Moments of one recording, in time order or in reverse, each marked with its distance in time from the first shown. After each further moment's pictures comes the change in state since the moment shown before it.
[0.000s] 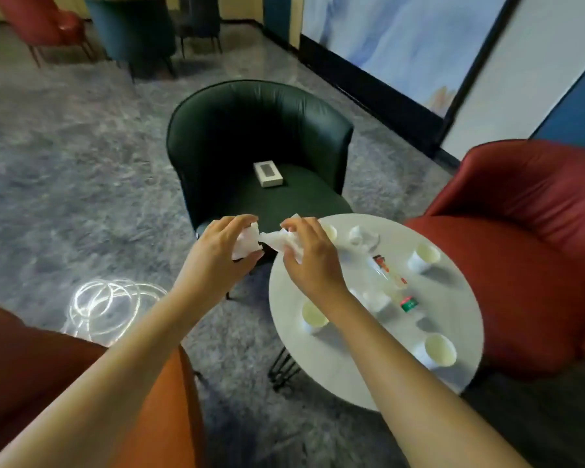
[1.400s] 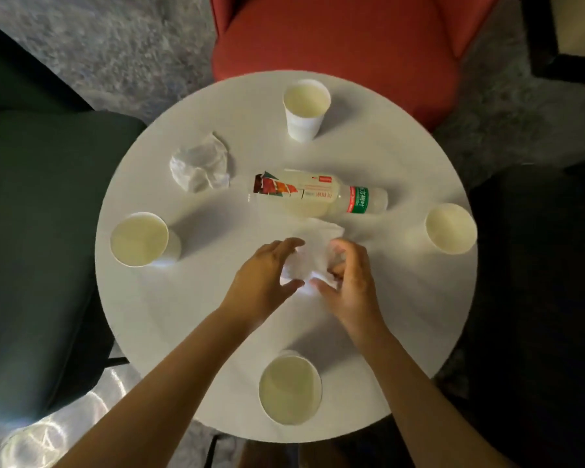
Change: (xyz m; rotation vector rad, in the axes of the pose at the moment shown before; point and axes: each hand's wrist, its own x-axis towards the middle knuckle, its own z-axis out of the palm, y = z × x) left_hand 0.112 -0.027 0.410 -0.219 -1.118 0.622; right_hand -0.114 0.293 0.095 -0.188 0.627 1.098
